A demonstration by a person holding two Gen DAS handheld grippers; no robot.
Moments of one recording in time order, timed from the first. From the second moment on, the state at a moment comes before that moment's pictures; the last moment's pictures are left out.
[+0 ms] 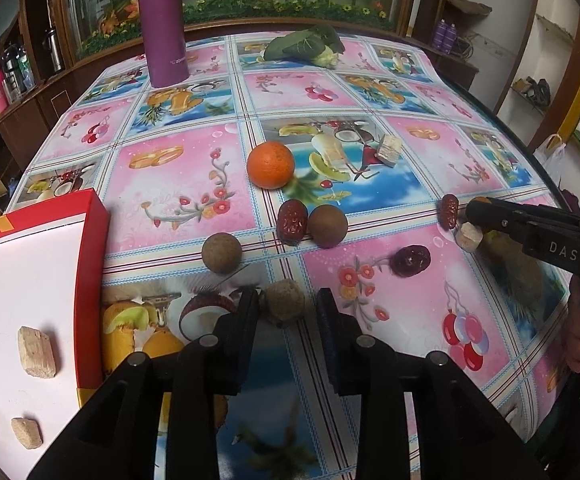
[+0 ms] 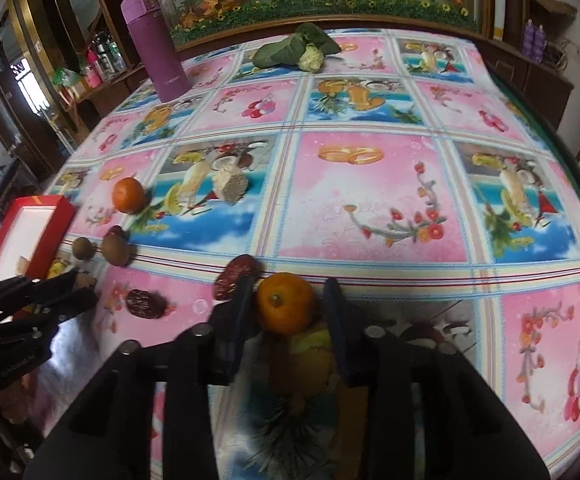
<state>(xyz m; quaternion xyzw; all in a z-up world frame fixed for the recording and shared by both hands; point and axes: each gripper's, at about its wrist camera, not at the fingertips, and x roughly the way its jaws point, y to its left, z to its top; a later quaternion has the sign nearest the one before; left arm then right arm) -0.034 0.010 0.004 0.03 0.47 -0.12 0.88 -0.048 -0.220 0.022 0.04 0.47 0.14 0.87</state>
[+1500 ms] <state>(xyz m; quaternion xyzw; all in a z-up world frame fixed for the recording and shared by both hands) -0.099 0.106 0.062 -0.01 0.39 -0.01 0.92 -0.063 -0.216 0.047 0.14 0.37 0.09 0.91</state>
